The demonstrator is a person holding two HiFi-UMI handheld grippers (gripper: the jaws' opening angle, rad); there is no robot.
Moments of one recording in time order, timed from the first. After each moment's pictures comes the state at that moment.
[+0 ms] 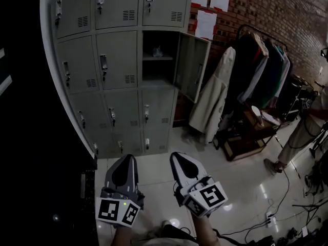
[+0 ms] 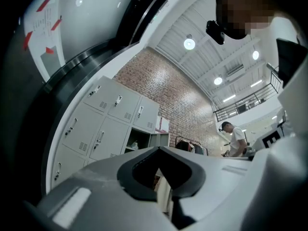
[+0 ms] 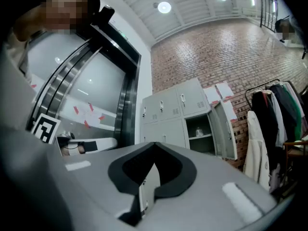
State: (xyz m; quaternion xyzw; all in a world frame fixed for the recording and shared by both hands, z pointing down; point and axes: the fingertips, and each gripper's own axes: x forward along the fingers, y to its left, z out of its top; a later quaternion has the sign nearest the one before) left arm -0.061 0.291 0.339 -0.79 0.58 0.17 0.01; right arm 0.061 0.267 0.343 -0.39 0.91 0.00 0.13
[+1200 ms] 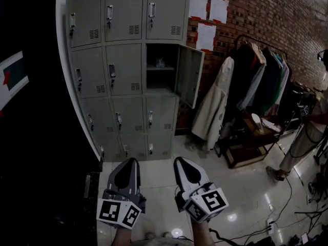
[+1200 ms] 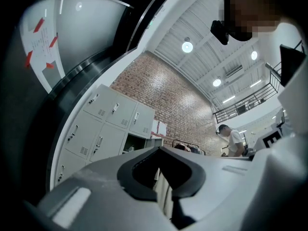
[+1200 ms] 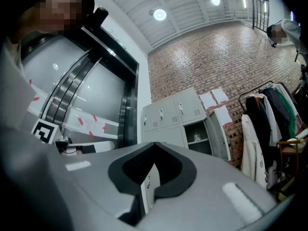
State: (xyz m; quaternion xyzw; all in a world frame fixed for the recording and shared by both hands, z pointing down) left arm -0.018 0.374 0.311 -0.79 0.59 0.17 0.03; right arm 0.110 0.346 0.316 -0.39 0.91 -0.01 0.15
